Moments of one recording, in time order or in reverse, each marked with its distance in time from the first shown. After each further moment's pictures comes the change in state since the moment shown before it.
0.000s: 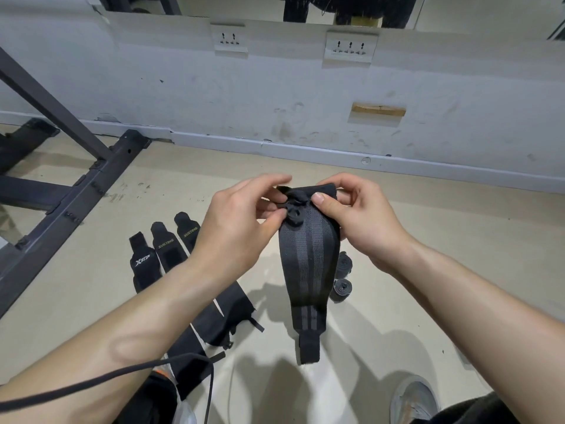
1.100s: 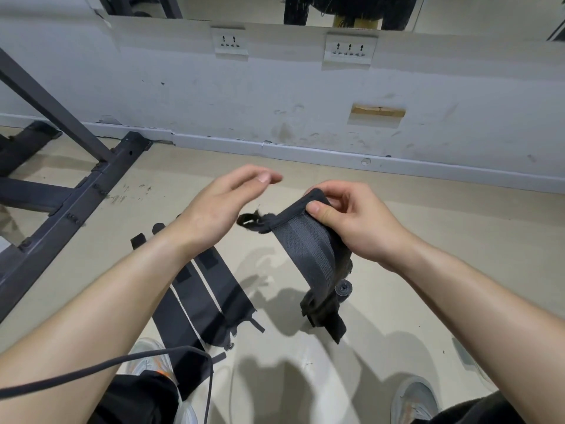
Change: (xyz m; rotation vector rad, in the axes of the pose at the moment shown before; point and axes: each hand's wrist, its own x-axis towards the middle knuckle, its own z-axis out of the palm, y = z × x) left_hand 0.027 -0.015 -0.032 -0.268 -0.342 -0.260; right_hand 0.000 -0.004 -0.005 -0.183 -0.155 -0.053
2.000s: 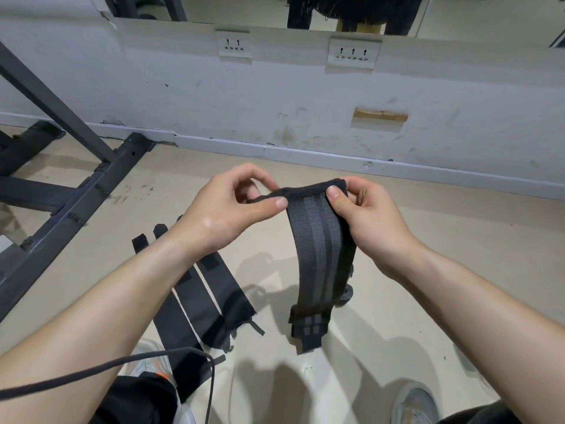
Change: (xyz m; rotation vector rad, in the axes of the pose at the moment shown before) left_hand -0.002 0.006 0.004 0.063 0.092 0.043; right_hand 0.003 0.005 0.003 0.197 0.195 0.048
